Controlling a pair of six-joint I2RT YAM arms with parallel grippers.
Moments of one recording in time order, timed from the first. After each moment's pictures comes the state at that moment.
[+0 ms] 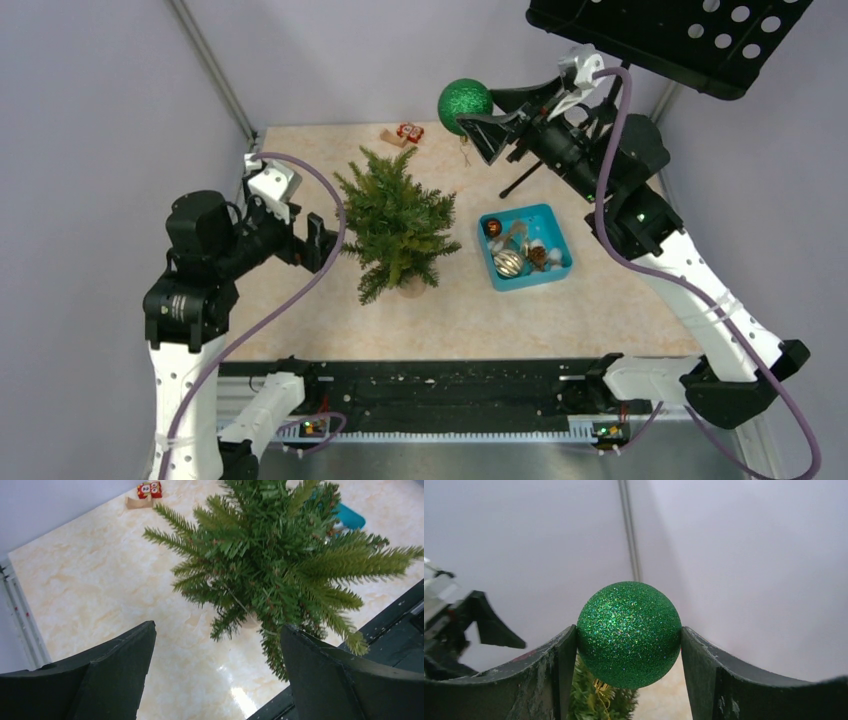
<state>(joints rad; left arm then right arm) -0.09 0.82 1.44 -1.01 0.45 0.20 0.67 1.18 1.50 -0.04 -0.13 0.16</state>
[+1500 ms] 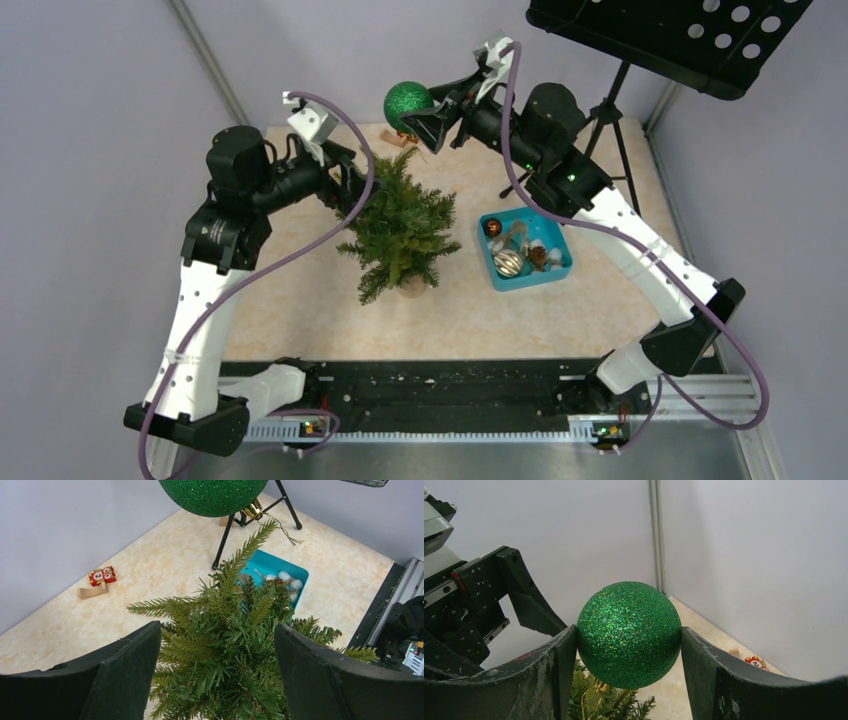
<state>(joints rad) -0.26 1.10 1.54 -0.63 0.61 0.08 0.74 1.50 1.72 -0.01 -0.24 0.14</state>
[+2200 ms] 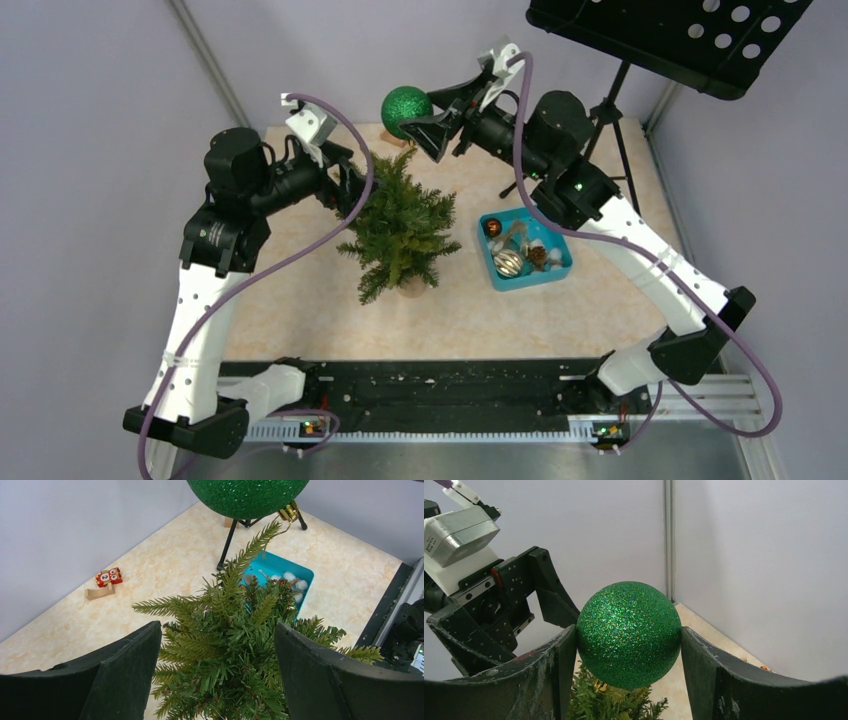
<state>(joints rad) -0.26 1.09 1.53 -0.62 0.59 0.10 0.77 1.45 1.69 0.01 -0.26 0.14</state>
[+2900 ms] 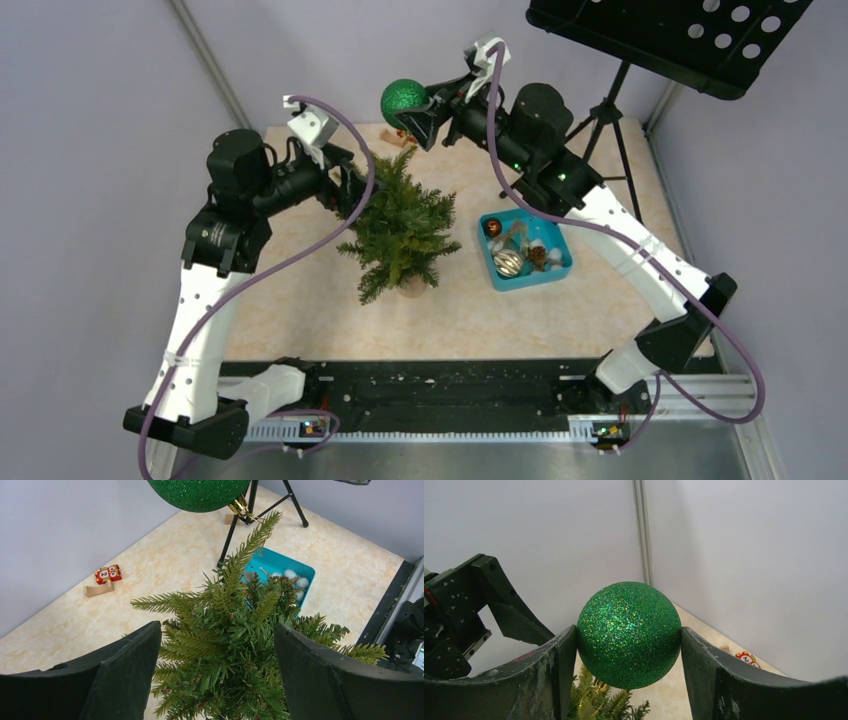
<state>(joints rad) -0.26 1.09 1.51 -0.62 0.59 0.10 0.77 1.53 1.76 -0.02 -0.15 0.12</state>
